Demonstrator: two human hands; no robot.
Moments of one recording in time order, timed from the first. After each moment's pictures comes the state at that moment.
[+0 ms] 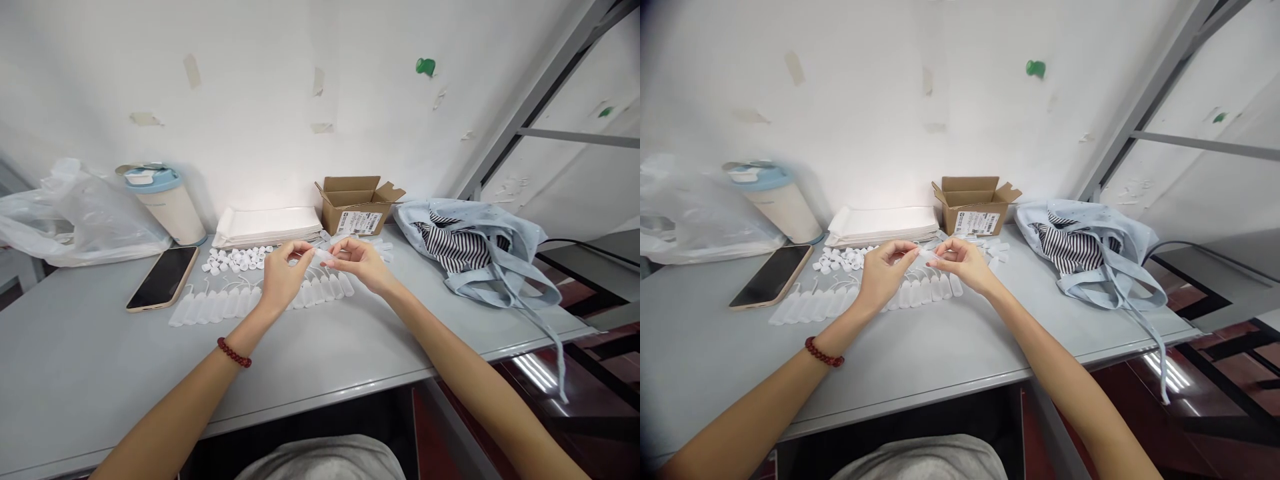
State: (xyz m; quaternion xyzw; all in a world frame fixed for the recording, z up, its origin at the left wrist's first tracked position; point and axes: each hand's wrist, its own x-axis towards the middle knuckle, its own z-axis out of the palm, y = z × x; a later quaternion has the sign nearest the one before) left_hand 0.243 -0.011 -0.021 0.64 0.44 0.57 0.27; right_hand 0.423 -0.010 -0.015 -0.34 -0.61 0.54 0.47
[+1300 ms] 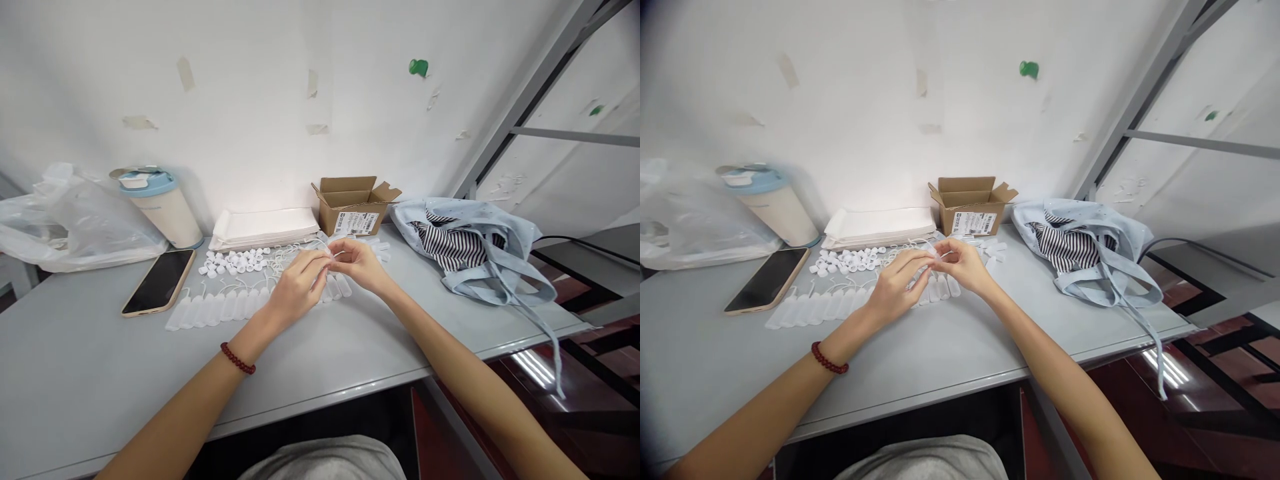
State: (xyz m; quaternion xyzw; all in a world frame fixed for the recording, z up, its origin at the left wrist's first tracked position) left_hand 0.249 -0.018 -0.033 0.84 0.24 0.49 -0.02; right_hand 0.422 -0.008 -0.015 -0.40 -0.66 0.44 0.46
